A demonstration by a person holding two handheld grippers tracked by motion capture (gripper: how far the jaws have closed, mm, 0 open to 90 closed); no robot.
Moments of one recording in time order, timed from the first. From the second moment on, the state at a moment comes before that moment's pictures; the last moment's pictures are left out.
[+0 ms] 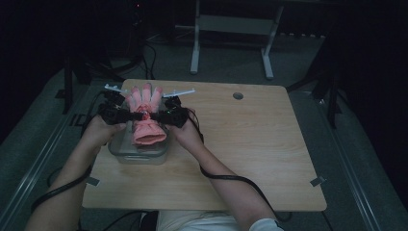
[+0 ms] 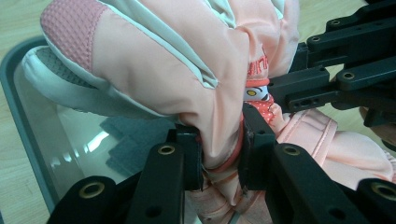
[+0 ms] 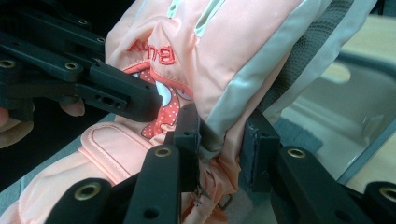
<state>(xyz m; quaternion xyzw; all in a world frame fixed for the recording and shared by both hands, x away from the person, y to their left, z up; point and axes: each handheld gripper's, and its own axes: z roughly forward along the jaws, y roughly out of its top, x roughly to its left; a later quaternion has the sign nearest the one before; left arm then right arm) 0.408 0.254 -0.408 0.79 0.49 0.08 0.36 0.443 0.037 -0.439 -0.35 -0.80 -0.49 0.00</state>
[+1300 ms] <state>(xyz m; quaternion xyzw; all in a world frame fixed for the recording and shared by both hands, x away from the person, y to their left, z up) 0.428 0.261 -0.475 0.77 0.53 0.05 0.36 0.453 0.029 -0.472 -0.38 -0.81 -0.45 0.00</state>
